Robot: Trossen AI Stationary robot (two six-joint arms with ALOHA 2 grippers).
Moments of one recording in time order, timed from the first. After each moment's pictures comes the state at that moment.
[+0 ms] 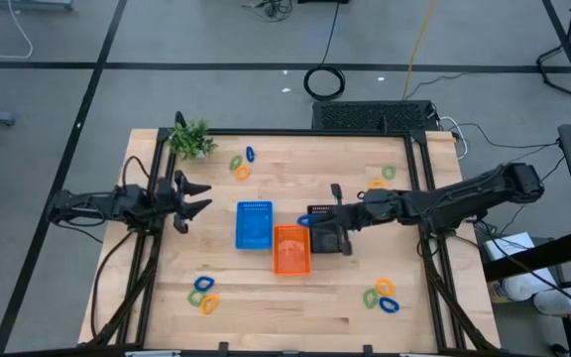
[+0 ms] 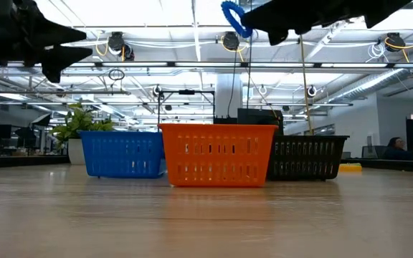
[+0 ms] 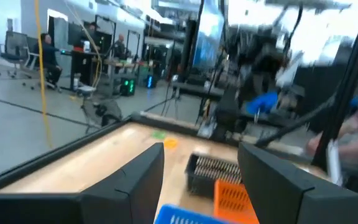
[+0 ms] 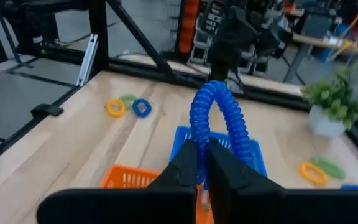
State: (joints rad) left arm -0.10 0.01 0.06 0.10 -0.30 -0.16; right arm 0.13 1.24 0.68 0.36 0.00 -0.14
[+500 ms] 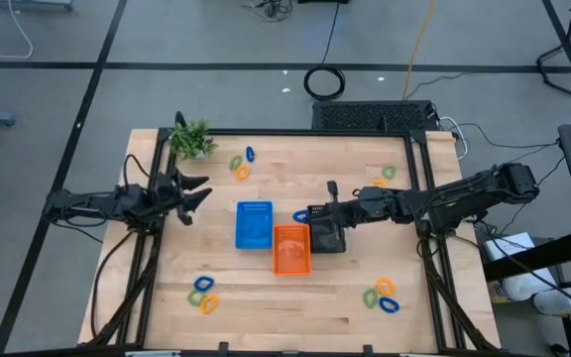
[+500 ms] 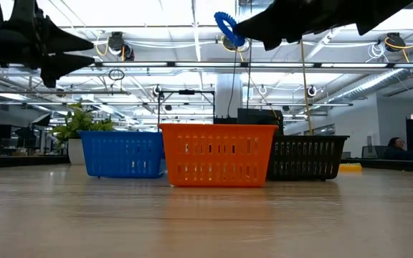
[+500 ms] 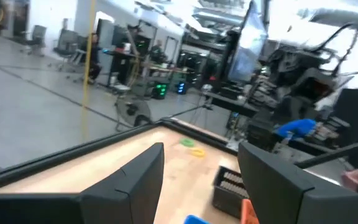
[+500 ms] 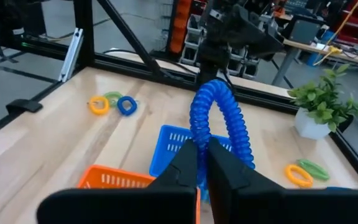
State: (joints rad) left arm -0.10 0.06 0.06 0.14 -0.47 -0.21; right arm 0.10 1.29 0.68 0.40 0.00 -0.17
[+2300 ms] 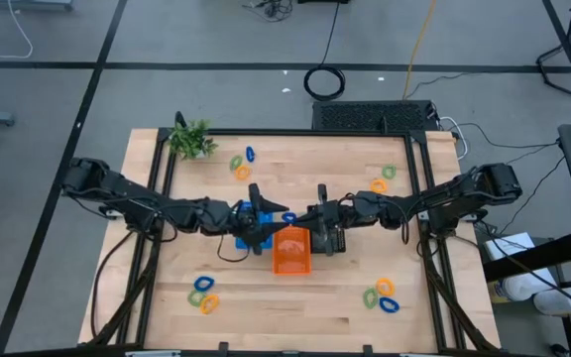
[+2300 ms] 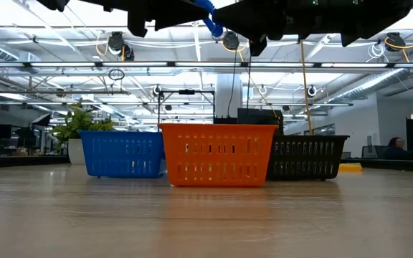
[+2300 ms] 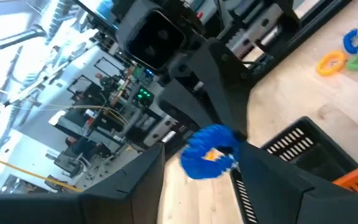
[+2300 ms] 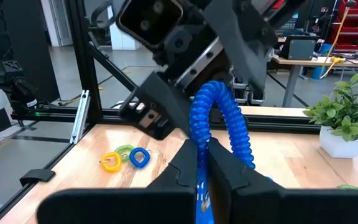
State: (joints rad) left arm -0.23 1.42 0.78 0.56 -0.37 0.83; right arm 0.11 1.46 0.68 0.75 0.00 0.02
